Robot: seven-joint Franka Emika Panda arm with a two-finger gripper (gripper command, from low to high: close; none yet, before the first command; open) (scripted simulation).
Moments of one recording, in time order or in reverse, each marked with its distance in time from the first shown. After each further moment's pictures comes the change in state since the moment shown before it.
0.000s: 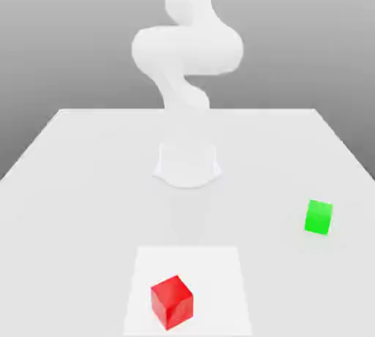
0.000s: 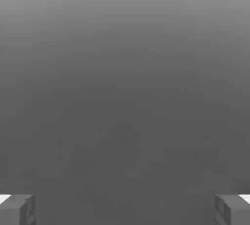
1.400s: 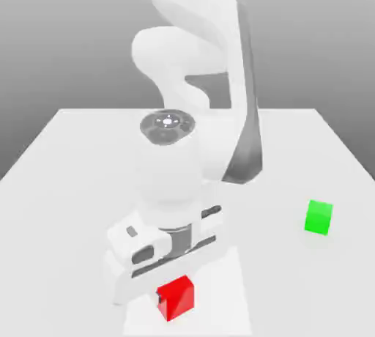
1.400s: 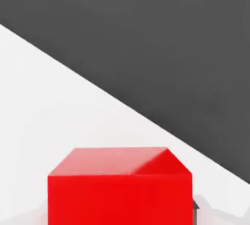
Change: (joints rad) arm 0.092 0.906 -0.126 -0.212 0.064 0.388 -0.628
